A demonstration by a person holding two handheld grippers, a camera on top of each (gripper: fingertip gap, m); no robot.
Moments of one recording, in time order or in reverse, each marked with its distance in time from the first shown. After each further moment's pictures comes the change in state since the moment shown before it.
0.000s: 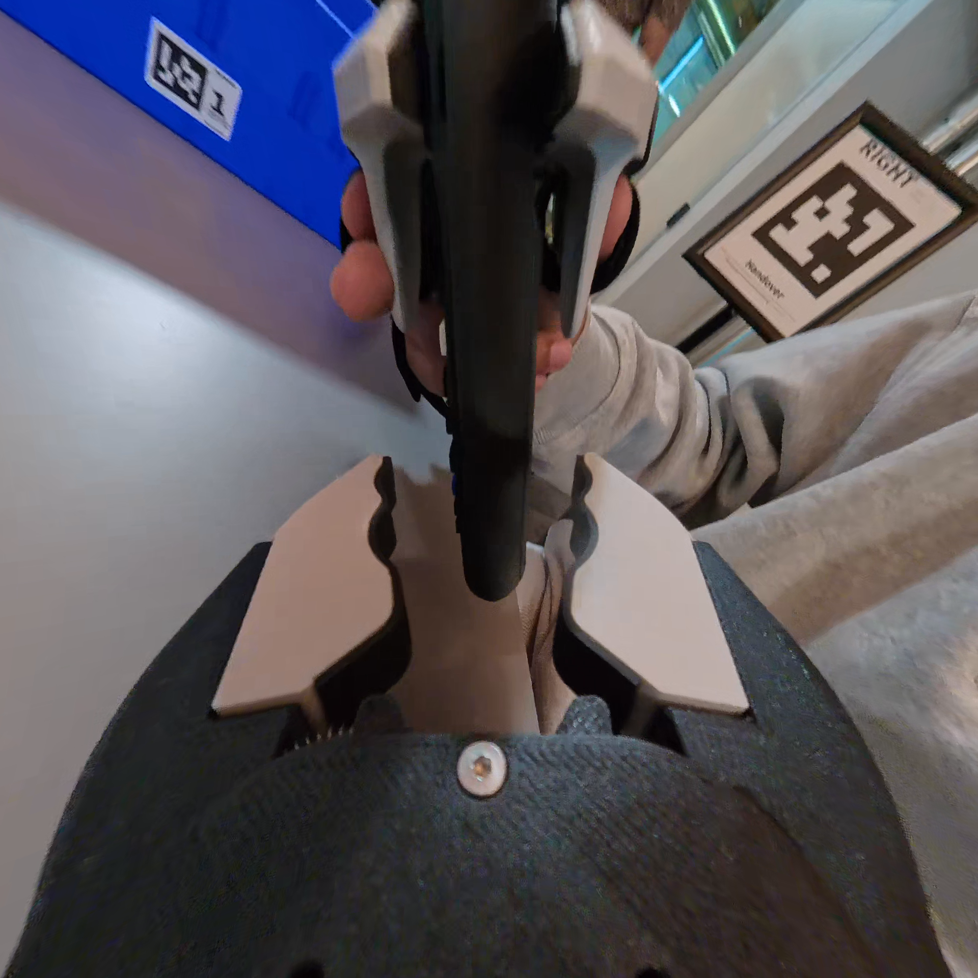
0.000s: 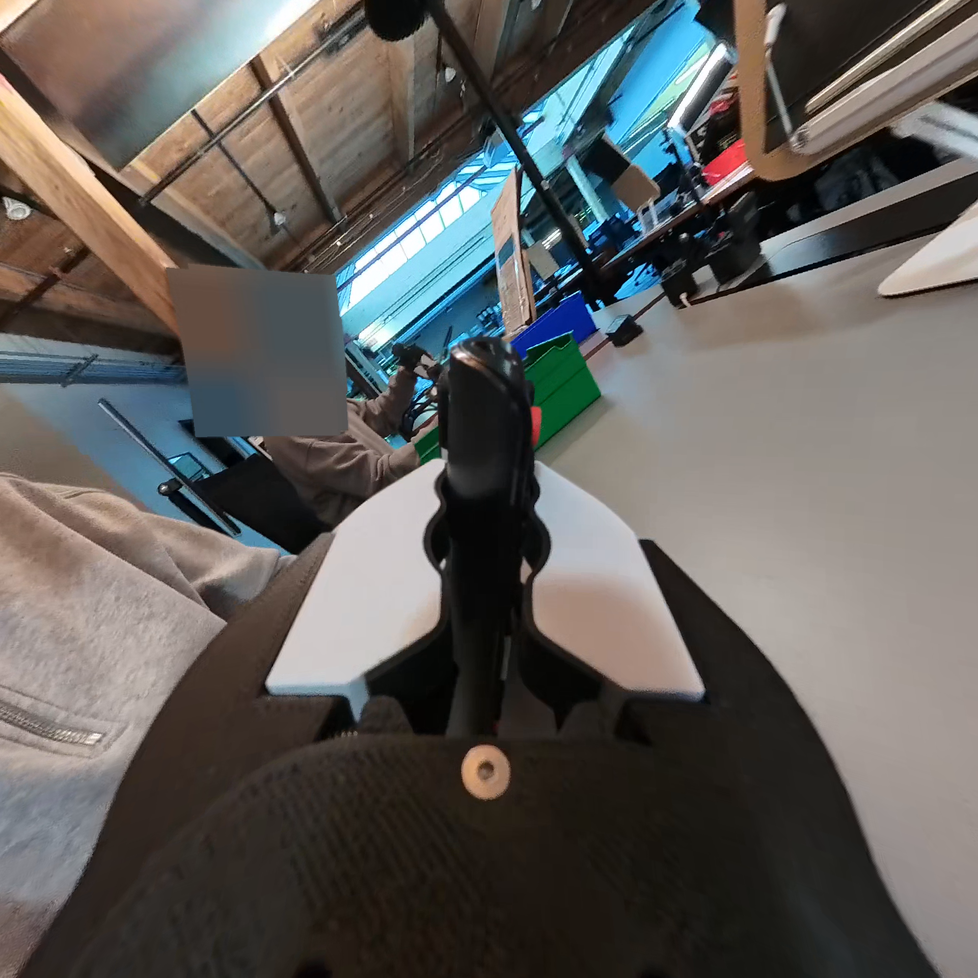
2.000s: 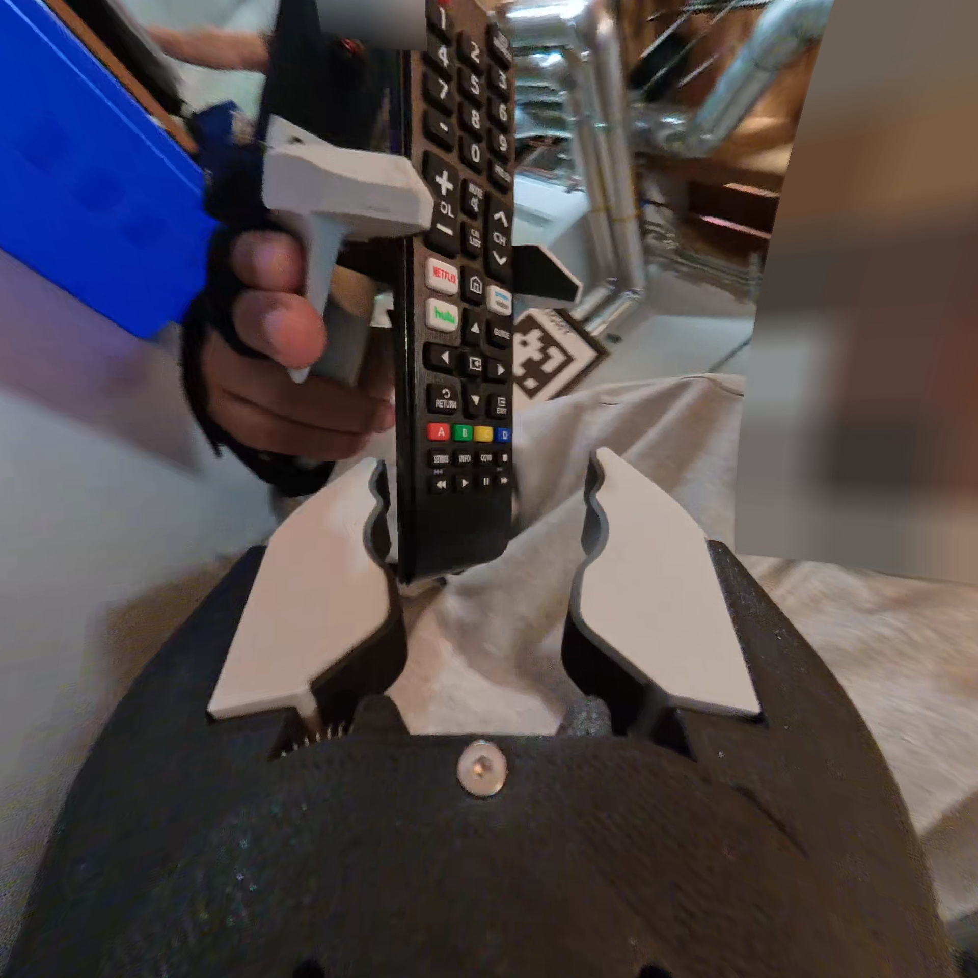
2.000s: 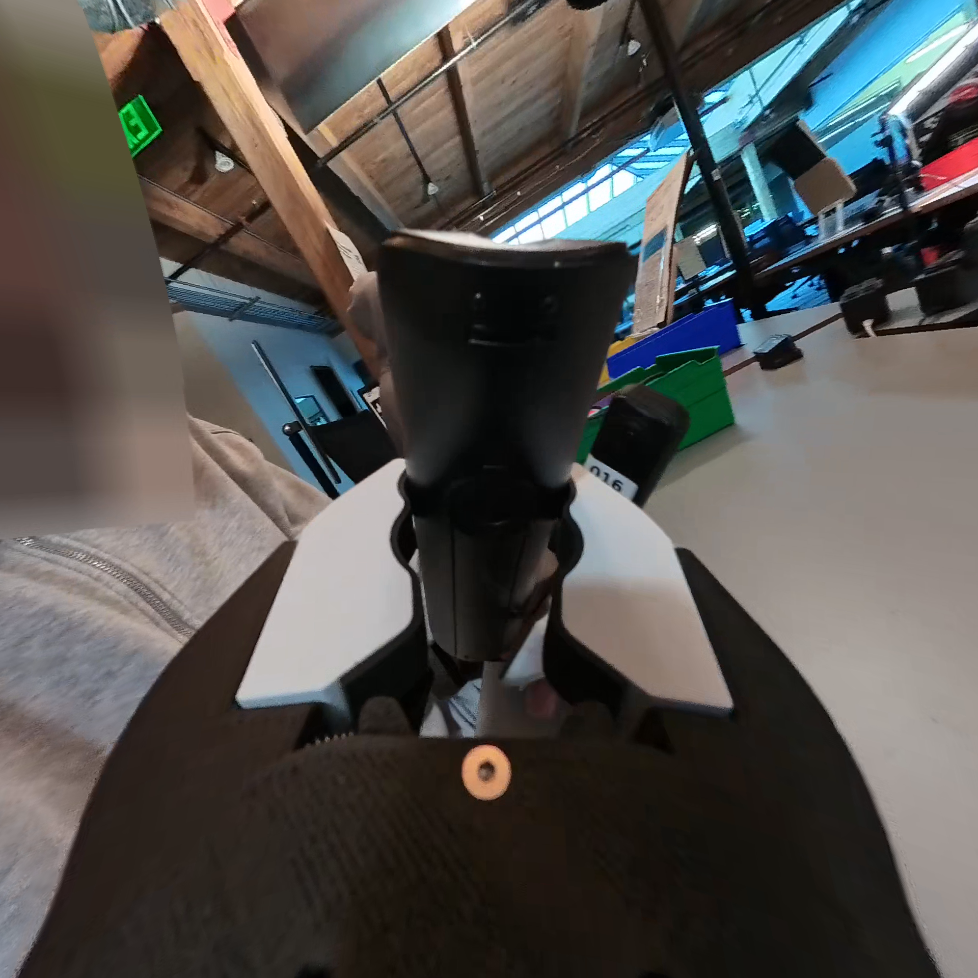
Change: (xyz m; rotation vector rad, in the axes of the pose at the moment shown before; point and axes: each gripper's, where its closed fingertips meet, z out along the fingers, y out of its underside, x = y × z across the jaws) left arm 0.058 -0.025 -0.043 0.211 0.490 -0.200; right arm -0.050 0.004 0.014 -0.028 -0.291 -0.073
